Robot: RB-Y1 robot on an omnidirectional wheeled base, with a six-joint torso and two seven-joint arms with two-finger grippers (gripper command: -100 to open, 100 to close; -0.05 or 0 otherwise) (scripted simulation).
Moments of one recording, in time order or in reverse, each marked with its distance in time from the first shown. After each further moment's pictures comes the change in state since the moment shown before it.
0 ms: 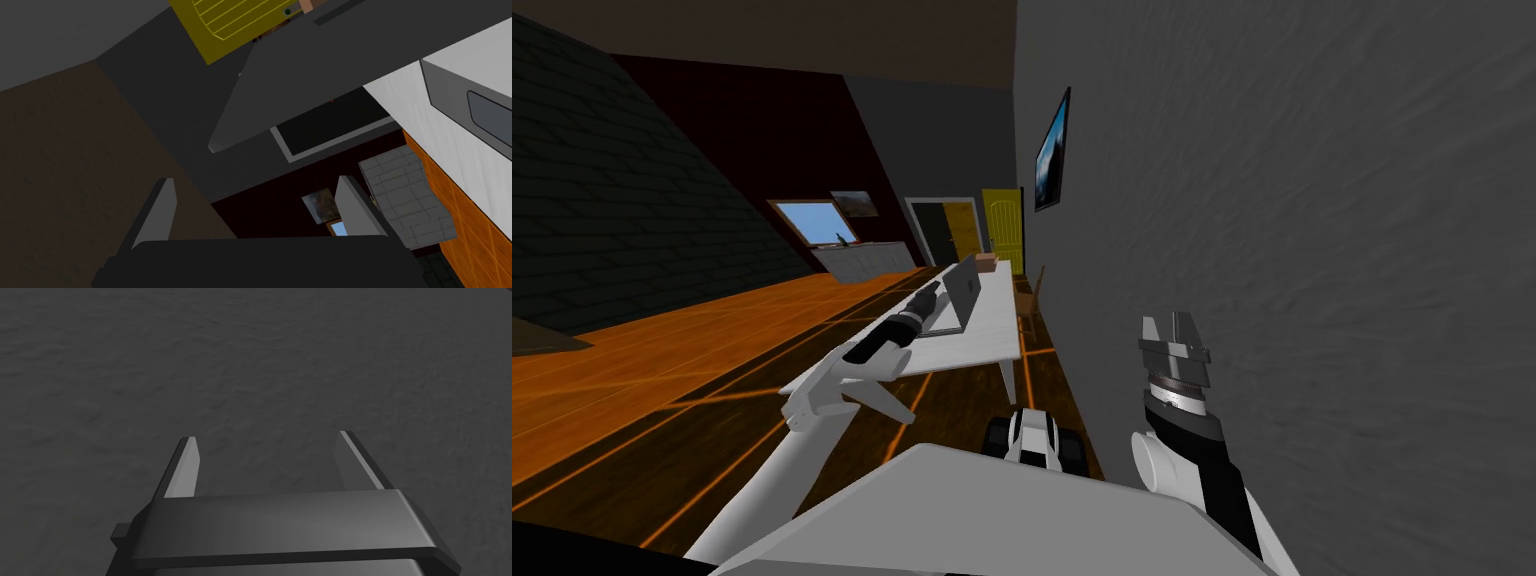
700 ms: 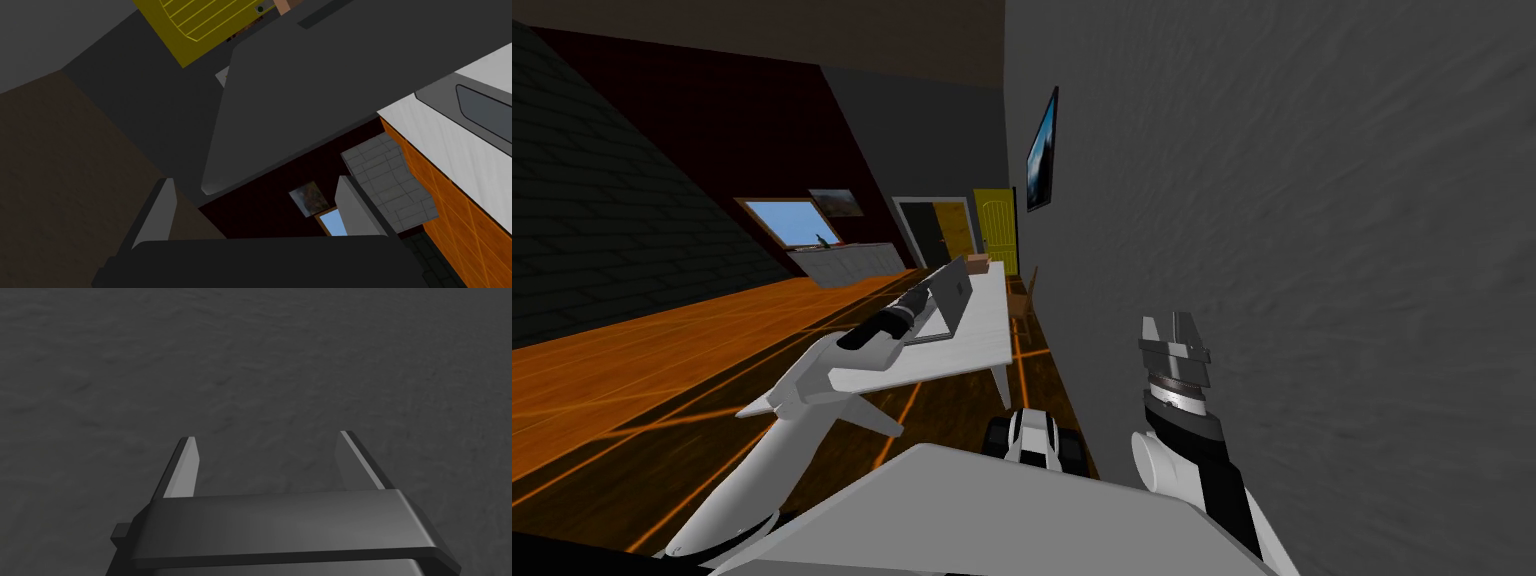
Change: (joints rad) left arm -0.042 0.074 0.054 0.014 0.012 0.175 0.012; right arm 0.000 0.000 0.000 0.000 0.000 0.000 0.000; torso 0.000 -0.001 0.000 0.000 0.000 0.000
